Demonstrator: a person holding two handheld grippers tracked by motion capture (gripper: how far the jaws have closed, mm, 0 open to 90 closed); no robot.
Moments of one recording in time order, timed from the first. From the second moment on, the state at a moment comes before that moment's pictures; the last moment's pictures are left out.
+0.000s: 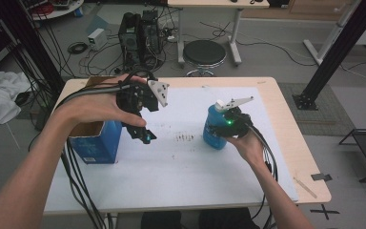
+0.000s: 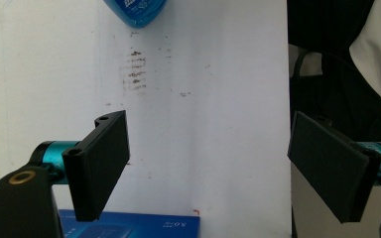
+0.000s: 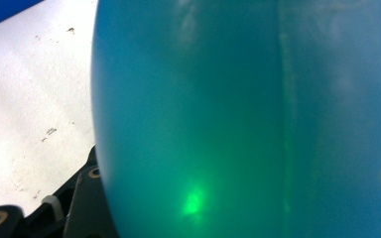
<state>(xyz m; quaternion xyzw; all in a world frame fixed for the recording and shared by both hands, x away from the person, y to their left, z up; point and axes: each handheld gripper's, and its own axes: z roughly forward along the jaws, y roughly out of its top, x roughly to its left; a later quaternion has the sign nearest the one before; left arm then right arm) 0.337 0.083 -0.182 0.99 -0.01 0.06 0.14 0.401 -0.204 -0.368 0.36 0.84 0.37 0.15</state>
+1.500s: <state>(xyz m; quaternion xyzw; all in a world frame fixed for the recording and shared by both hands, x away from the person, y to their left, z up) 0.364 0.041 -0.175 0.98 0.03 0.05 0.19 0.378 -0.152 -0.291 0.07 0.92 0.39 0.03</state>
